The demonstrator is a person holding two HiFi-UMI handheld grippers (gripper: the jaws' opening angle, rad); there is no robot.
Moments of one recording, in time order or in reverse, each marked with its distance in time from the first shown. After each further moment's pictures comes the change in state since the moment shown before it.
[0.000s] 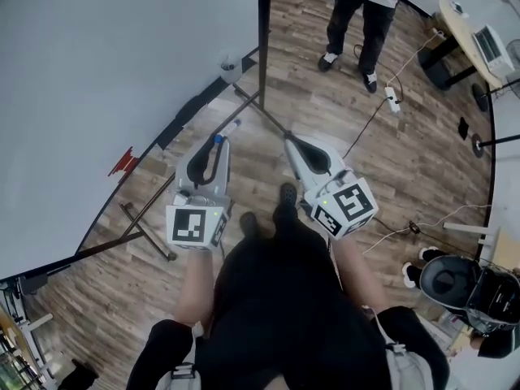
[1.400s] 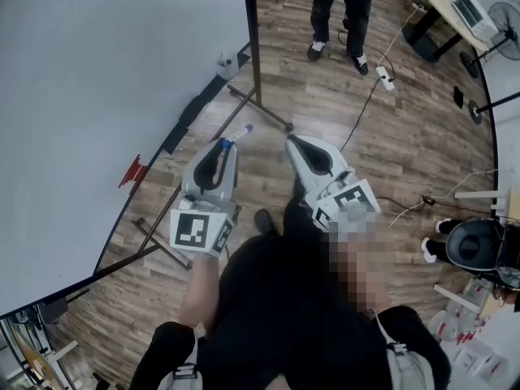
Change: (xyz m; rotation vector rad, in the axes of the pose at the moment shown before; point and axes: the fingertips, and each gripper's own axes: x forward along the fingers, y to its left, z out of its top) left arm -0.031 -0.003 0.000 -0.068 -0.006 -0.172; right arm -0.010 0.045 -0.006 -0.027 -0.044 -0.133
